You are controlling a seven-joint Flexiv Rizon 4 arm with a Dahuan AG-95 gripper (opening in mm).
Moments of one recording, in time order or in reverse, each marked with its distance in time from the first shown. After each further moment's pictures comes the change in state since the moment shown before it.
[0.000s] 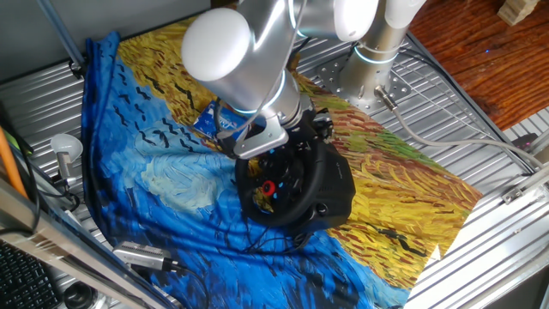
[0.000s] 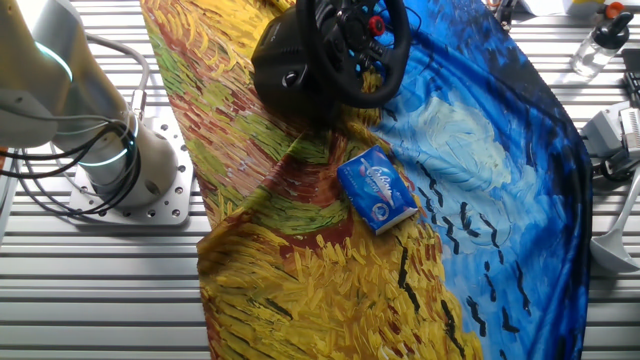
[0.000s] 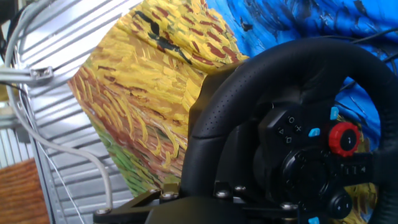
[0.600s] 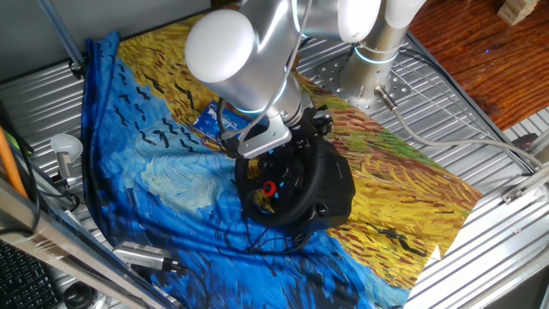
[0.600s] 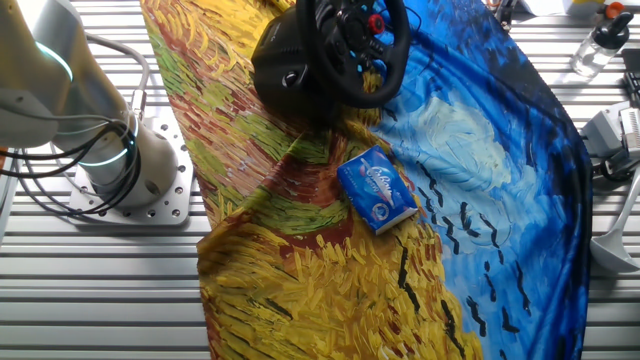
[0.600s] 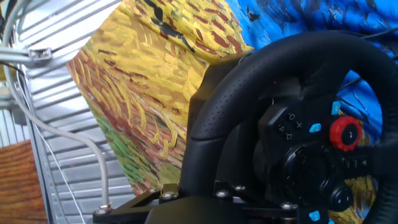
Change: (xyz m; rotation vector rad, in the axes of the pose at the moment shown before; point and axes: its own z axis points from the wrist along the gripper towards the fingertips) arm 0.010 0.000 0.003 0.009 0.022 -0.036
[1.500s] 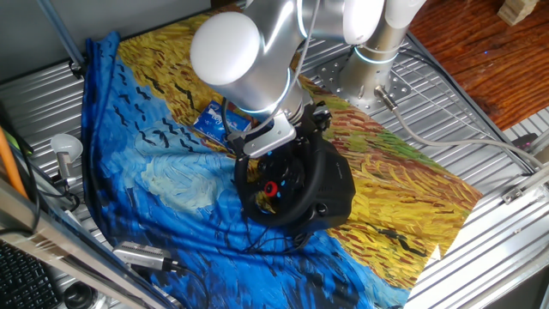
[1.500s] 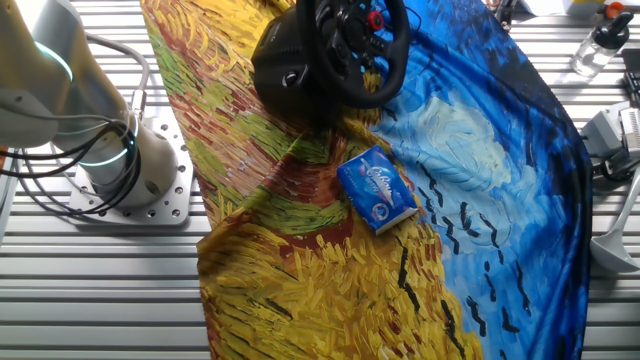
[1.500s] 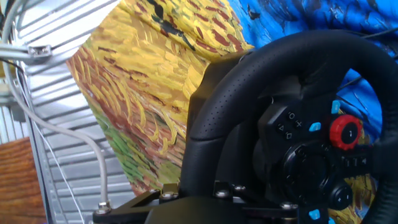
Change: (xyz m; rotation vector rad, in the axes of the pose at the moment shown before) arm 0.013 -0.002 0.006 0.011 0.031 -0.052
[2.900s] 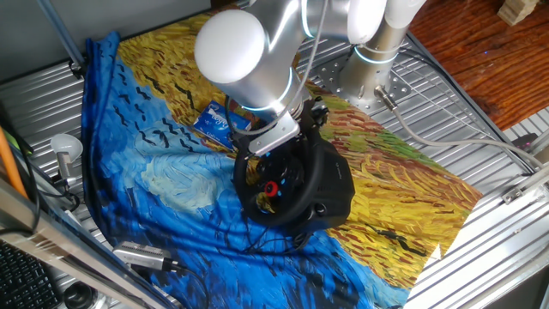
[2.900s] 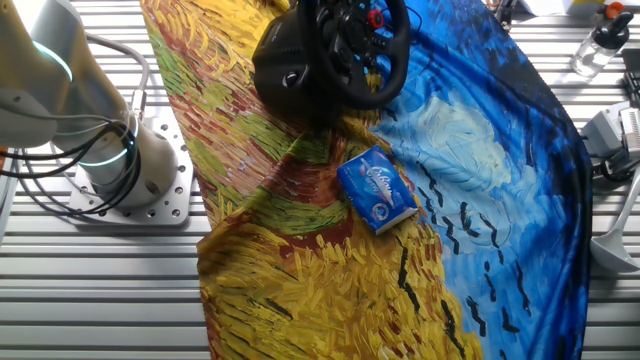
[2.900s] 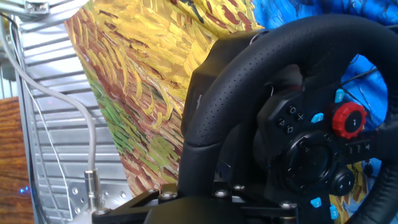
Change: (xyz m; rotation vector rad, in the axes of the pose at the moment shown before) arm 0.012 -0.004 0.004 0.024 0.052 -0.075
